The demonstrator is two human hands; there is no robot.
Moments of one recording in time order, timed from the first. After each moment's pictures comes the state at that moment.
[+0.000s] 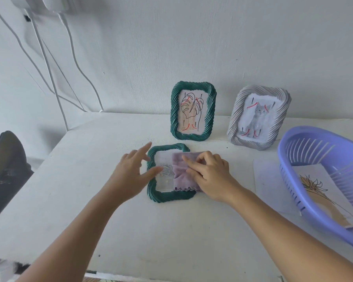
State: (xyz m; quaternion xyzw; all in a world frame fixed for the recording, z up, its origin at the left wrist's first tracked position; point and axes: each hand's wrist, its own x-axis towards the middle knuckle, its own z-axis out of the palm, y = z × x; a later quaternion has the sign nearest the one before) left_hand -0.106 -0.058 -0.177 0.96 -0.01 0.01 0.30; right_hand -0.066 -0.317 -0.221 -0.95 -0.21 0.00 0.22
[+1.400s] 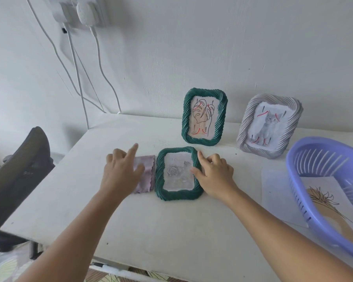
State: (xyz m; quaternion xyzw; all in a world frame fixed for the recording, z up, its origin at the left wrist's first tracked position) left_hand -0.122 -0.037 -0.175 0.98 0.15 0.09 0.14; right_hand -0.053 -0.297 -0.220 -0.97 -0.13 0.03 0.19
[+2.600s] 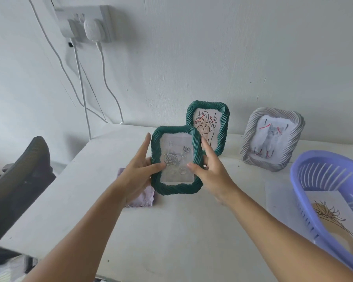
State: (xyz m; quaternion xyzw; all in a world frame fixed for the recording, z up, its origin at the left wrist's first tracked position) left_hand -0.103 -0.063 -0.137 0.65 0.05 -0.07 0.75; right_hand -0.042 -0.277 -0.187 -0.71 -0.15 0.09 0.68
